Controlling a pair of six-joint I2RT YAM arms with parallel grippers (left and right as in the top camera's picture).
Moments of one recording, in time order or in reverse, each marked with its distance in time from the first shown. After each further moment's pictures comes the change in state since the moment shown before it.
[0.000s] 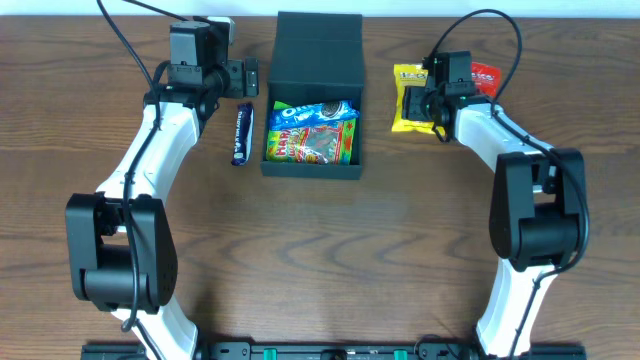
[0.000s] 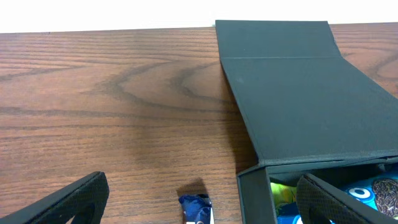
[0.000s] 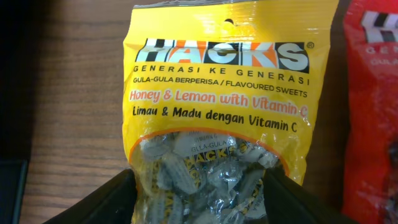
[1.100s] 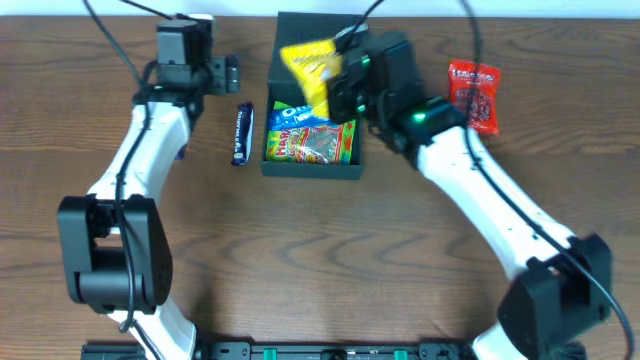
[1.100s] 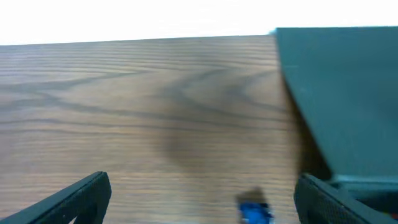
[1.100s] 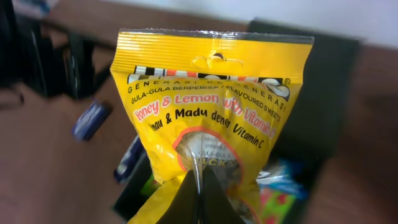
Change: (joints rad) left arm 0.056 -0.011 0.000 0.014 -0.155 0.051; right arm 0.383 -0.375 0.063 -0.156 -0.137 0.026
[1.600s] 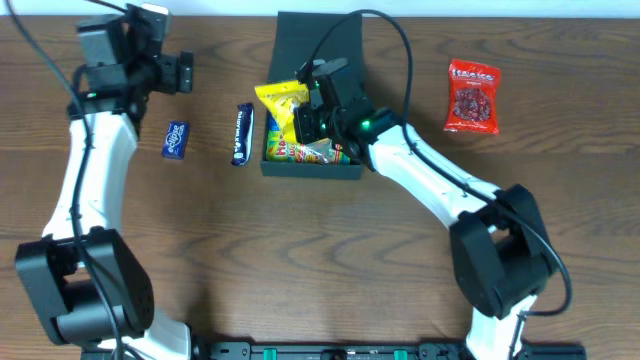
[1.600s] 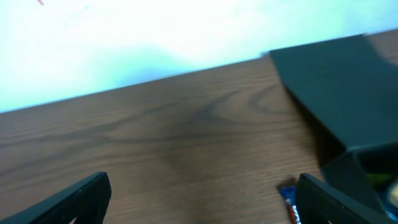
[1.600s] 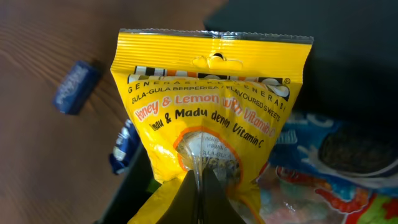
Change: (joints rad) left arm 0.205 -0.128 0.000 -0.048 0.330 0.280; right arm 0.081 0.235 0.000 0.097 -0.007 0.116
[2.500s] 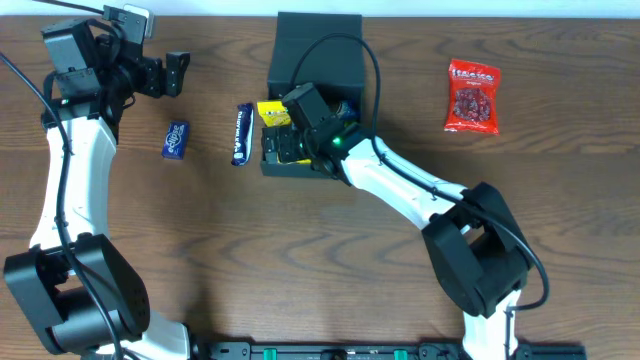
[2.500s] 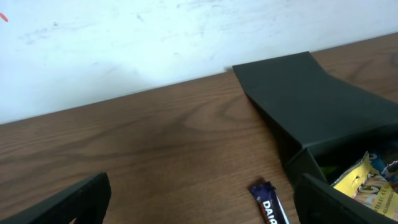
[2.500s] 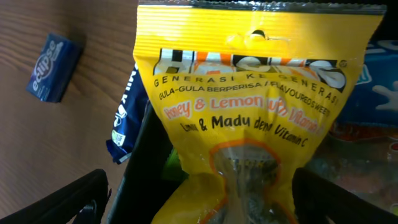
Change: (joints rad) left arm 0.066 -0.018 0.000 -0.012 0.214 0.015; right arm 0.100 0.045 0.000 -0.035 0.114 0.166
